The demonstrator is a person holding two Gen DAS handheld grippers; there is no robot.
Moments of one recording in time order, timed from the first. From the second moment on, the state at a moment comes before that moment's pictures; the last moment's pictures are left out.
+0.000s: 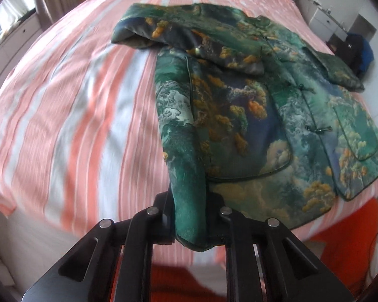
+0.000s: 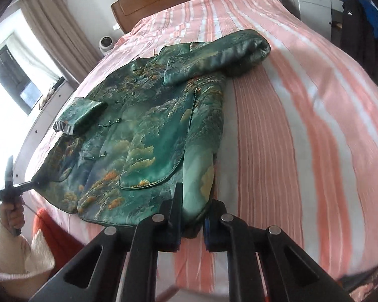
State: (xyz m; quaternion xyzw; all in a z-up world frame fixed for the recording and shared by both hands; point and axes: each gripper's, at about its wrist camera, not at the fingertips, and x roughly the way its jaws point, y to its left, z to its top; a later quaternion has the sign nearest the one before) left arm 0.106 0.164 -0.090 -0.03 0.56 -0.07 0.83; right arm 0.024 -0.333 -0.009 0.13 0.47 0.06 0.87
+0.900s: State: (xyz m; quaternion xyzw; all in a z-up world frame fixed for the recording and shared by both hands) left arm 0.151 0.033 -0.041 0.31 0.42 -0.15 0.84; right arm -0.009 -0.342 -0.029 0.16 0.43 -0.05 0.89
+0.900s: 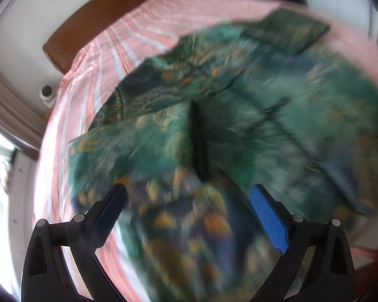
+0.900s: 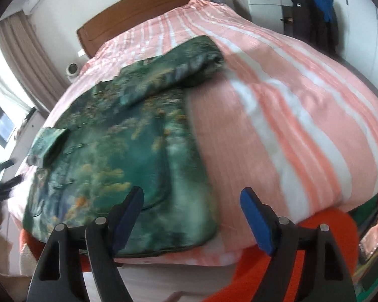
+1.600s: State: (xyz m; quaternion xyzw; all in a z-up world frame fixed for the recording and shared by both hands) left arm 0.141 0.474 -0.017 -0.12 0.43 0.39 0.81; right arm 0.006 -0.287 0.012 0.02 0.37 0.04 0.93
